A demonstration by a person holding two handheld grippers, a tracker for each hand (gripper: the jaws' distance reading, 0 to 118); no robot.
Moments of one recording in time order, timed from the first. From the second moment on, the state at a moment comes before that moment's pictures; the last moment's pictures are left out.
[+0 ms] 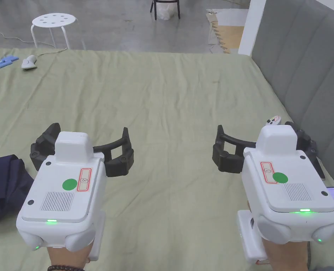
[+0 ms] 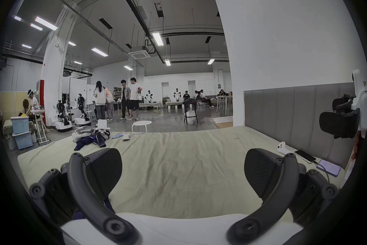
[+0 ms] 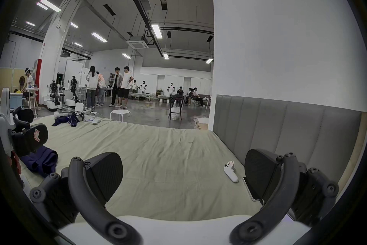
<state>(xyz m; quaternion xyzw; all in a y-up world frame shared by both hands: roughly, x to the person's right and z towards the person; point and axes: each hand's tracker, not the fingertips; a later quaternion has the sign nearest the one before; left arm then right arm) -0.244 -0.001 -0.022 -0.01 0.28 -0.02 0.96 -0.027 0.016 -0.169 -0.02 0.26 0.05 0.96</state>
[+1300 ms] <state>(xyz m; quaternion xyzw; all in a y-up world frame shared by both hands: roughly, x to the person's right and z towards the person) -0.246 0.002 -0.026 -0.02 0.28 -0.02 0.96 -0.048 0.033 -0.175 -0.16 0.22 0.07 0.96</state>
